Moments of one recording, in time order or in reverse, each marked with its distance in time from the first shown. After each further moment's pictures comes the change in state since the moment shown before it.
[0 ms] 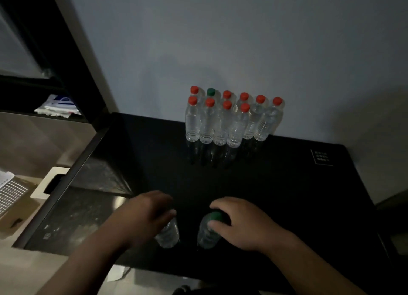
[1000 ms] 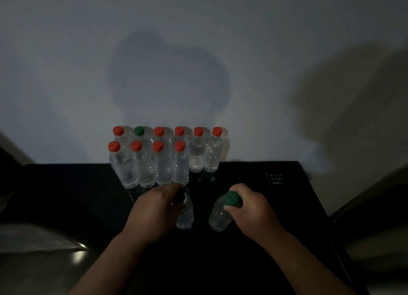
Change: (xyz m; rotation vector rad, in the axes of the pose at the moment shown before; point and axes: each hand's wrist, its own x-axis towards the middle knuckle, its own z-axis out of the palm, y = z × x) left_hand 0.229 0.141 0.017 -0.004 0.257 0.186; right_hand 0.051 0.194 -0.122 0.244 0.571 0.308
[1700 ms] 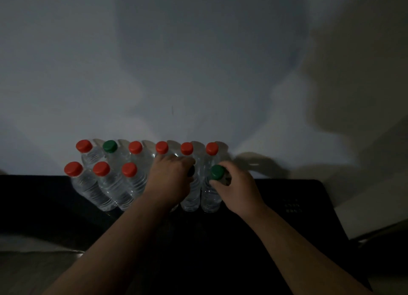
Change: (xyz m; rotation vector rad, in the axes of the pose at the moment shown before) left_hand 0.197 -0.004 0.069 0.326 0.097 0.072; right_hand 0.188 0.038 0.014 0.200 0.006 -0.165
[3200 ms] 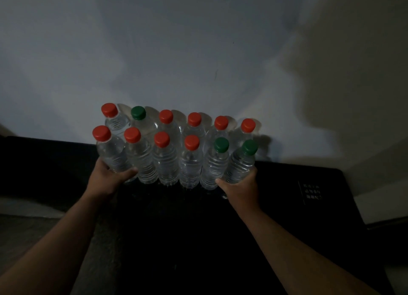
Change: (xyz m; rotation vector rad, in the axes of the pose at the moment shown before) left_hand -0.127 -0.218 0.074 -1.066 0.017 -0.805; right_hand -0.013 0.045 0.119 0.269 0.301 0.400
